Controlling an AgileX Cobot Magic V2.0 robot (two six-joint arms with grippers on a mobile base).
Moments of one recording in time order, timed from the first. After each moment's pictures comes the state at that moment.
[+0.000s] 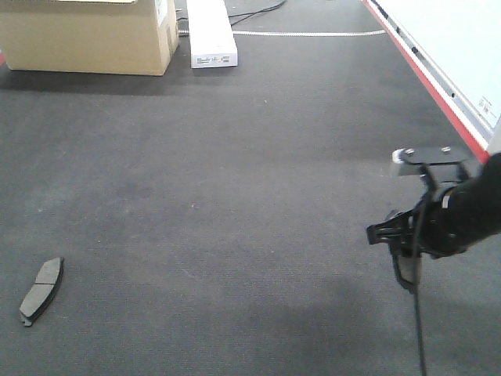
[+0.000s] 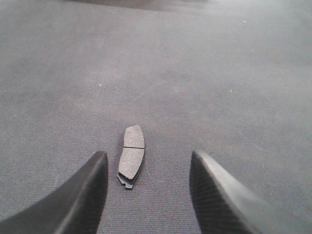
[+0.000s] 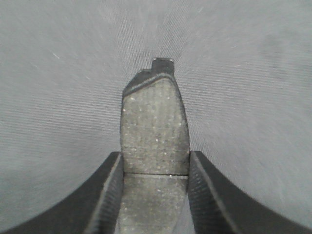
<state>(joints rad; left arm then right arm) -0.07 0.26 -0.38 0.06 0.60 -0.17 0.17 1.54 -1.01 0.00 0.70 0.04</state>
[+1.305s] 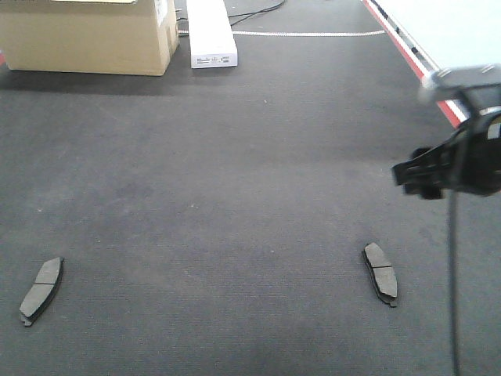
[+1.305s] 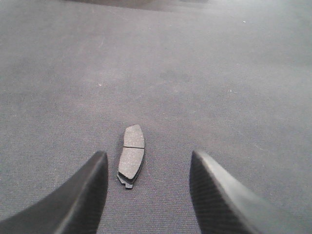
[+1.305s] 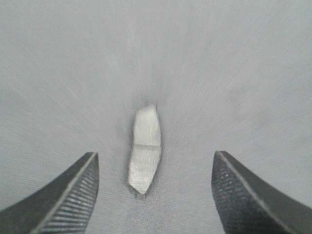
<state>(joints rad) -0.07 0.26 -0.38 0.06 0.60 -0.17 0.17 1.33 -1.21 -0.04 0.89 0.01</state>
